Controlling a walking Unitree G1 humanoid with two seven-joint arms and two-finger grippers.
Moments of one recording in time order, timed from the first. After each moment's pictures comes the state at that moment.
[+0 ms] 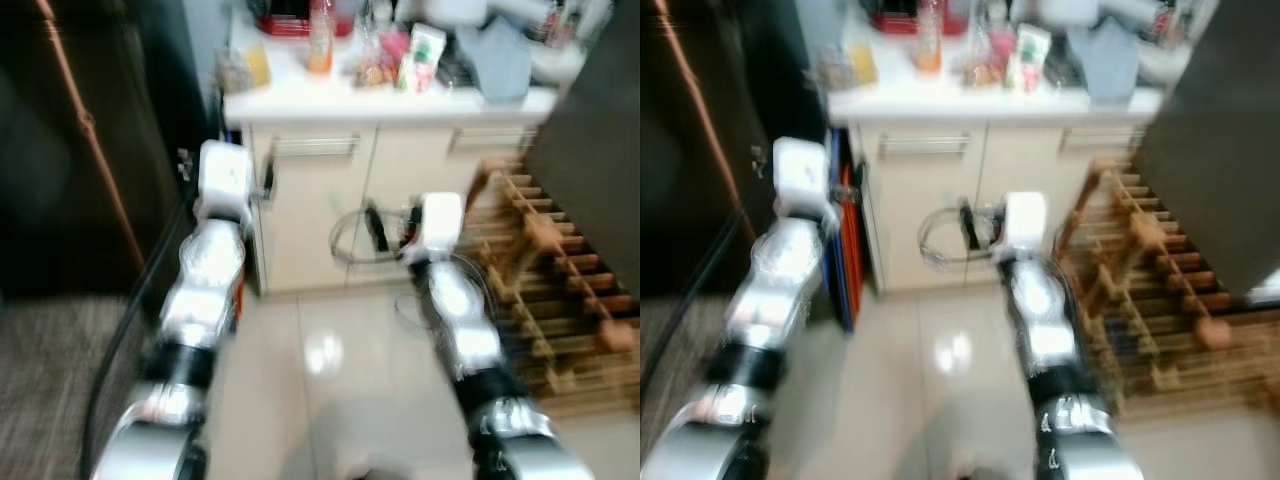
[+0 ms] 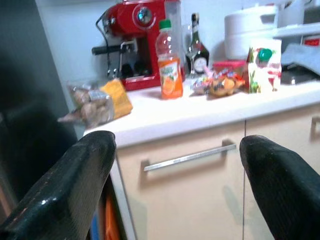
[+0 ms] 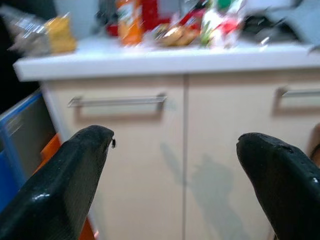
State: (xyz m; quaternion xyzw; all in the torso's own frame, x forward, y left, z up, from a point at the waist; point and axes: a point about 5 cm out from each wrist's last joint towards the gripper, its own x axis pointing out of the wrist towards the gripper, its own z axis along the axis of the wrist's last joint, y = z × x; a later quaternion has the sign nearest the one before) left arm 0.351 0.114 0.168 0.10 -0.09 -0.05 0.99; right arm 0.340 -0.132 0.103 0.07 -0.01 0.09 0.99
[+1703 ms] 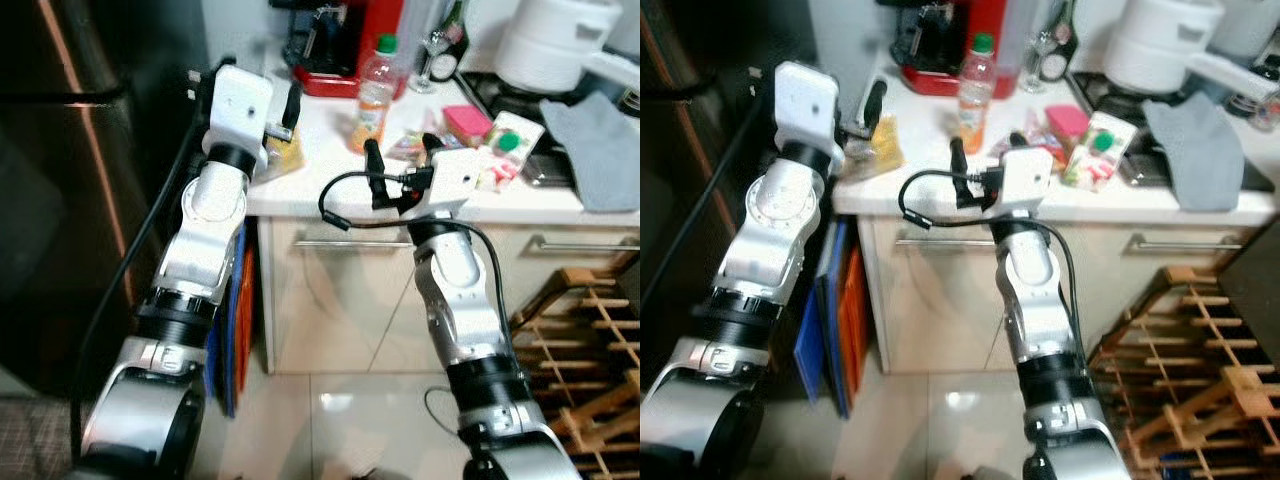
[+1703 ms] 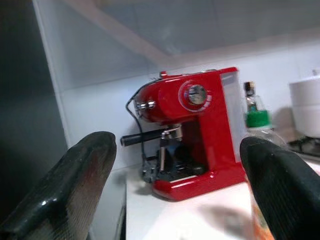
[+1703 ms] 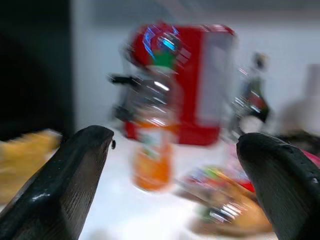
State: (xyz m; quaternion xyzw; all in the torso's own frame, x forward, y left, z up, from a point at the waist) left arm 0.365 0.116 0.252 0.13 -0.22 -0.08 0.96; right arm 0.331 -0.118 0.166 0.04 -0.15 0.10 0.98
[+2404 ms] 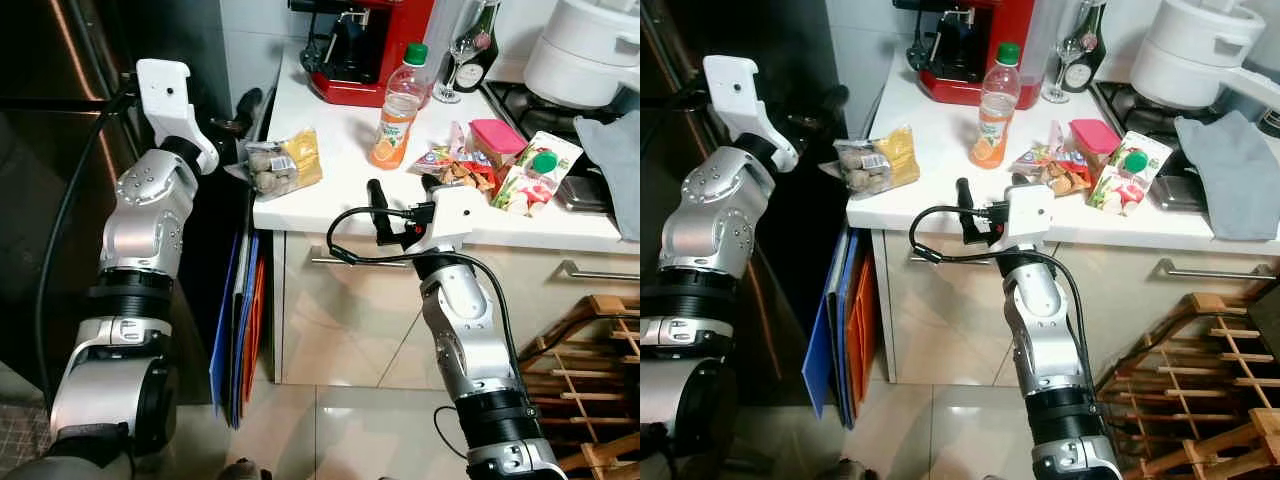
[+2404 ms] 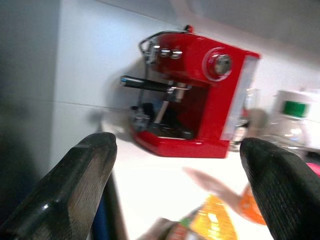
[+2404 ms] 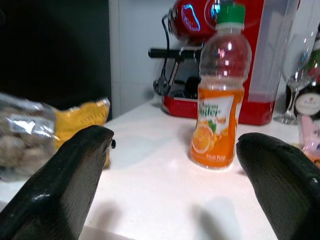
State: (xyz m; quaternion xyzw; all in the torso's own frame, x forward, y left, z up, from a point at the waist) left arm 0.381 0.168 0.240 -0.07 -0.10 -0.17 0.98; right arm 0.318 -0.107 0.152 0.05 -0.12 0.12 0.98
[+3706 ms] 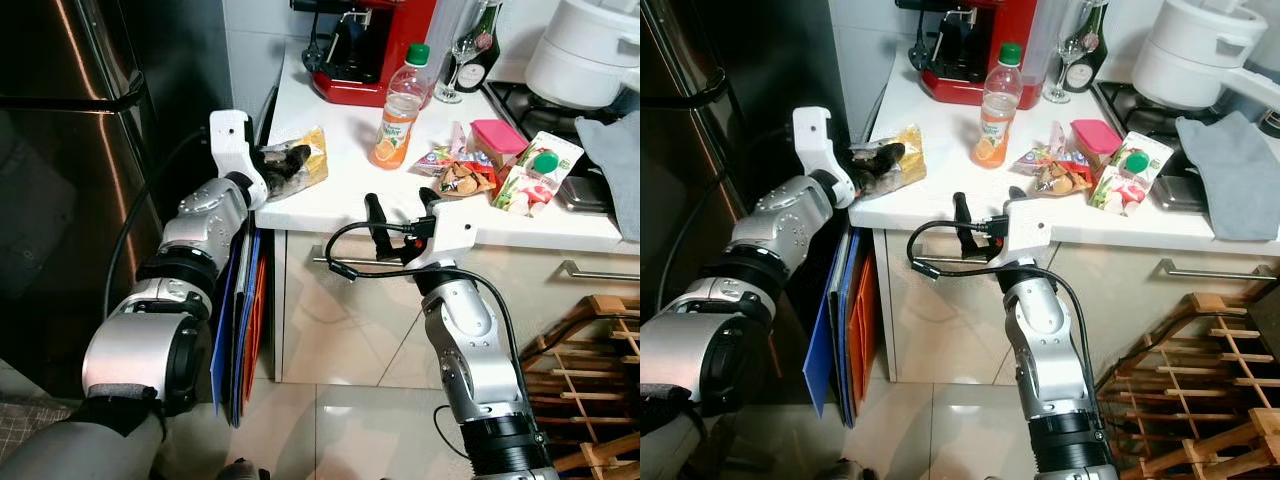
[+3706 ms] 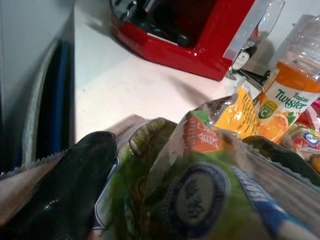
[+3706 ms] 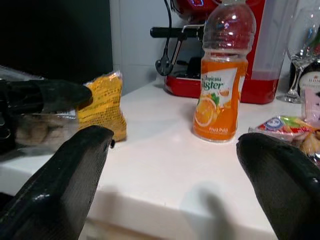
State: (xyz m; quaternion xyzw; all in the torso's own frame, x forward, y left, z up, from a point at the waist) left arm 0.406 0.127 0.177 -0.13 0.07 -0.18 0.97; right arm 0.297 -0.109 0.141 0.05 -0.09 0.13 0.99
